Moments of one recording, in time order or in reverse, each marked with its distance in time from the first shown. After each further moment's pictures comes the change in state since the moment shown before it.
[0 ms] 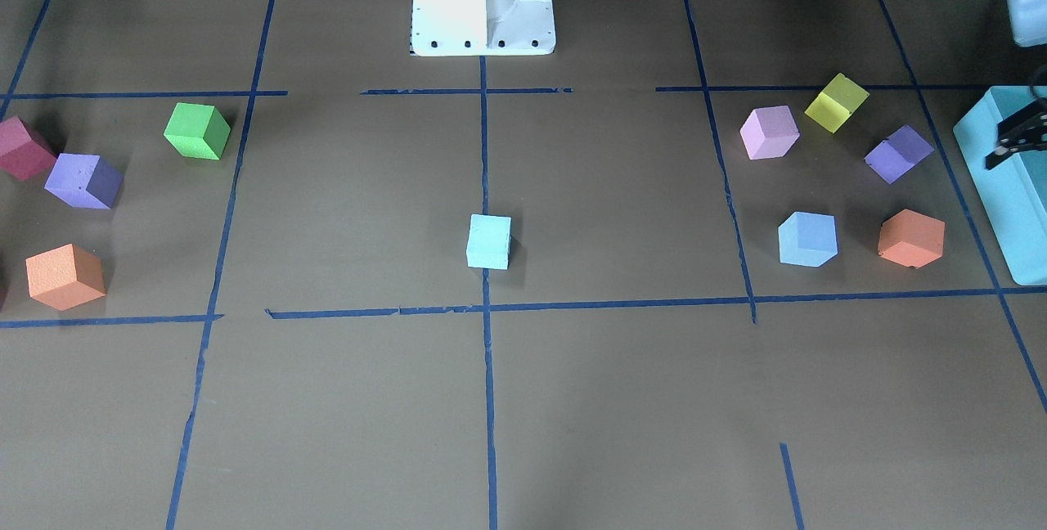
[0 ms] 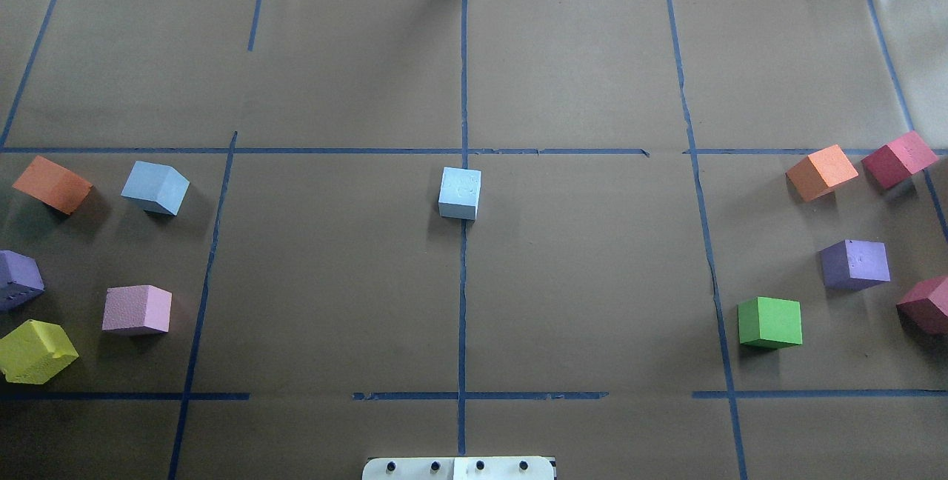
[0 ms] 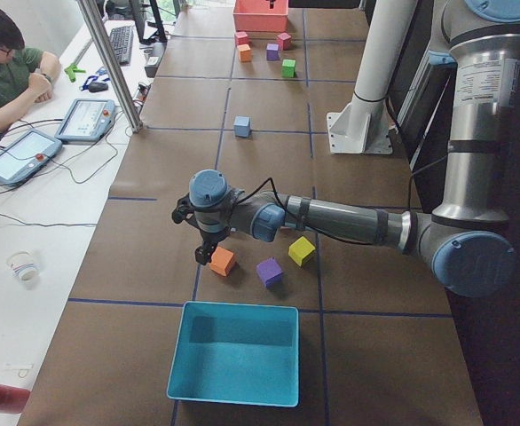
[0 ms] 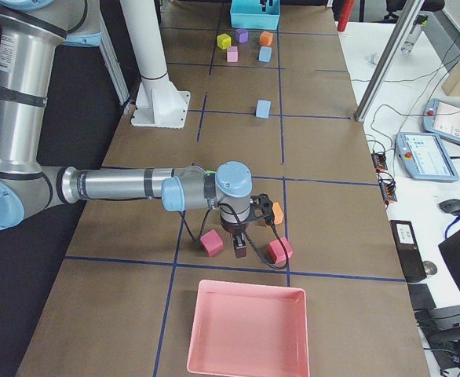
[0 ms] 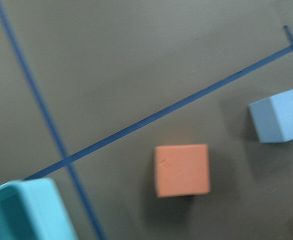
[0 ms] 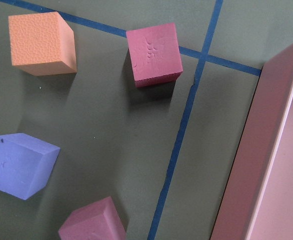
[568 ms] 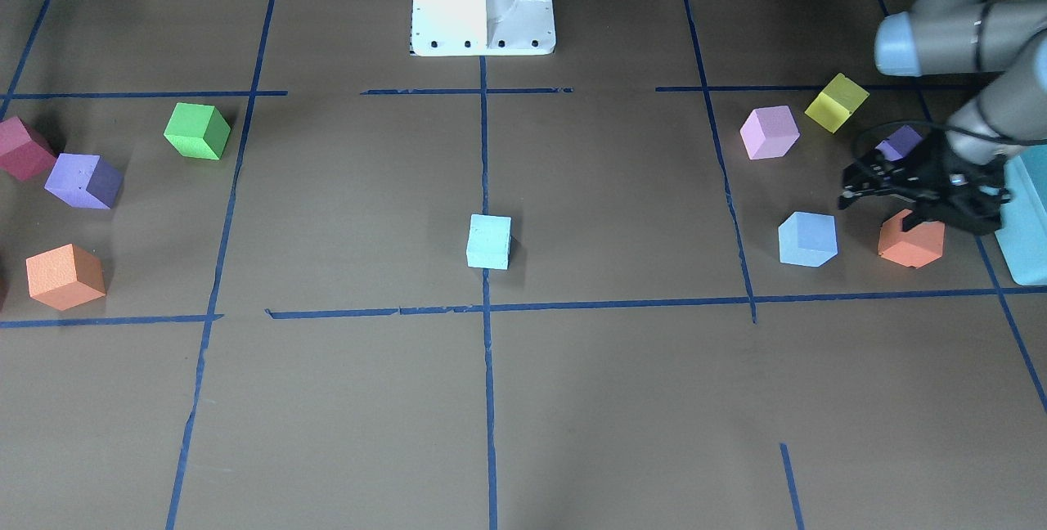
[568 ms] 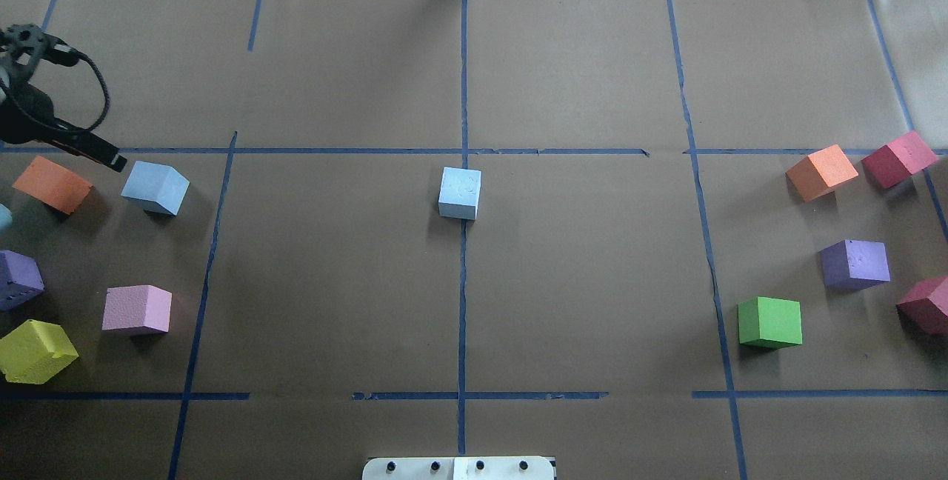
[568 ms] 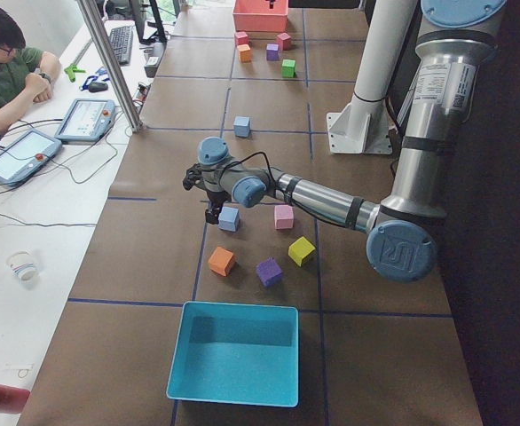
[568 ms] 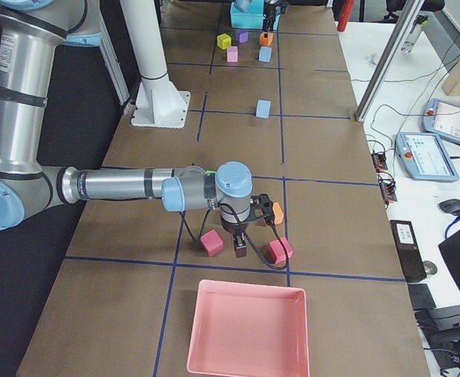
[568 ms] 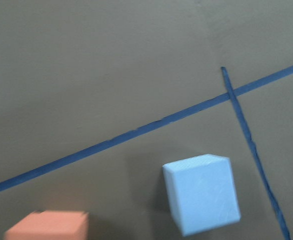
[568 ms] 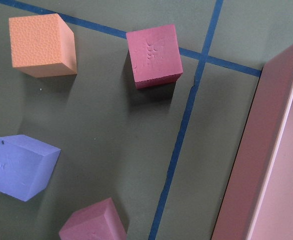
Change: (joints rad) left arm 0.307 -0.119 0.015 -0.116 0.172 -0.463; right arm 0.000 0.001 -0.003 0.003 0.002 0.003
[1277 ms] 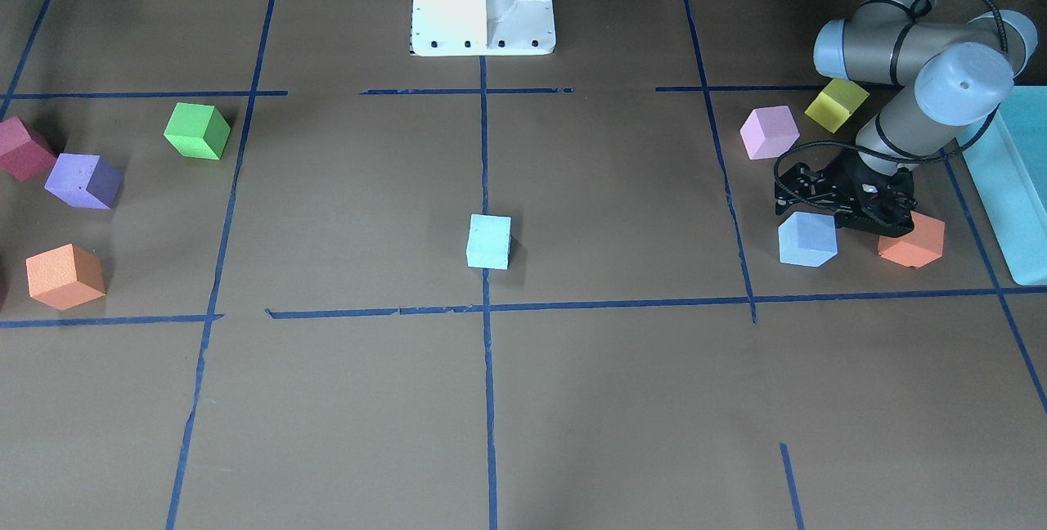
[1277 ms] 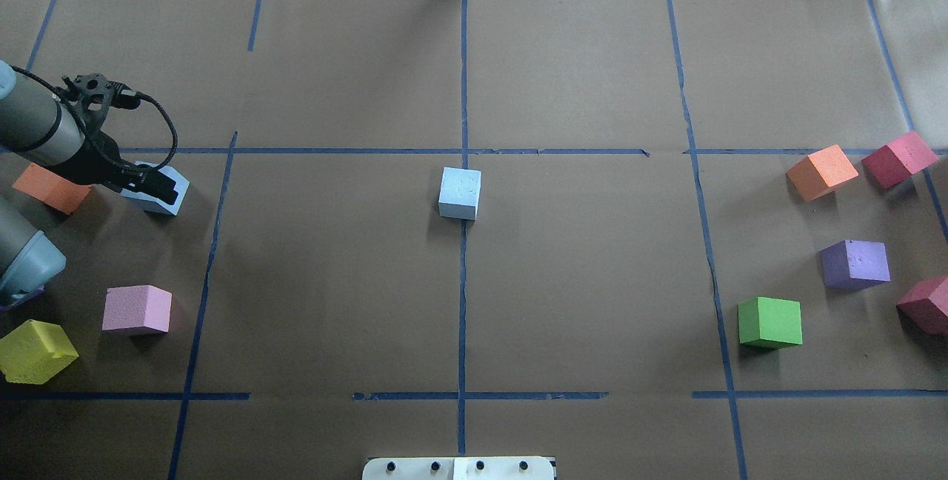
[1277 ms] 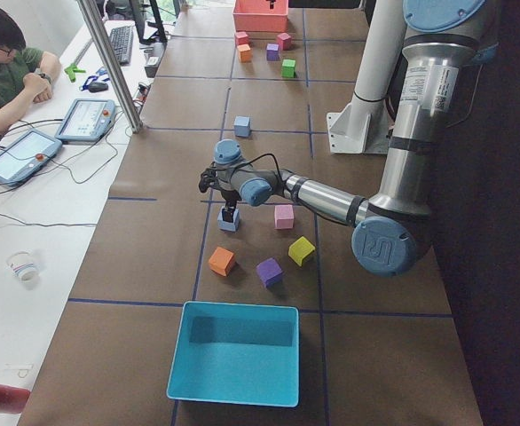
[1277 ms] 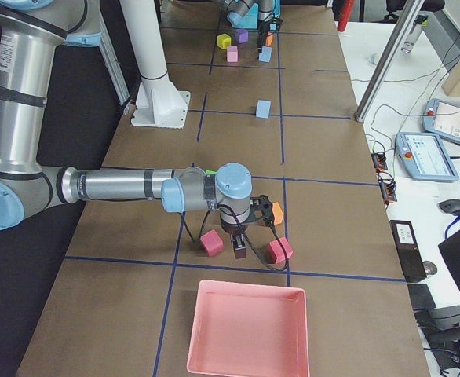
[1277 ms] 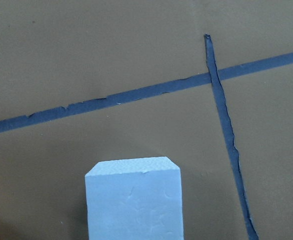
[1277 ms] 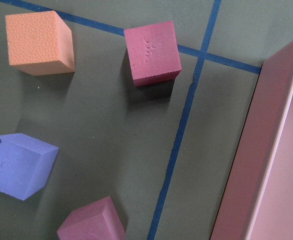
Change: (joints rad) left arm 0.103 -0.006 0.027 -0.039 0.060 -0.175; right arm 0.000 -0.001 -0.004 0.000 0.000 0.000
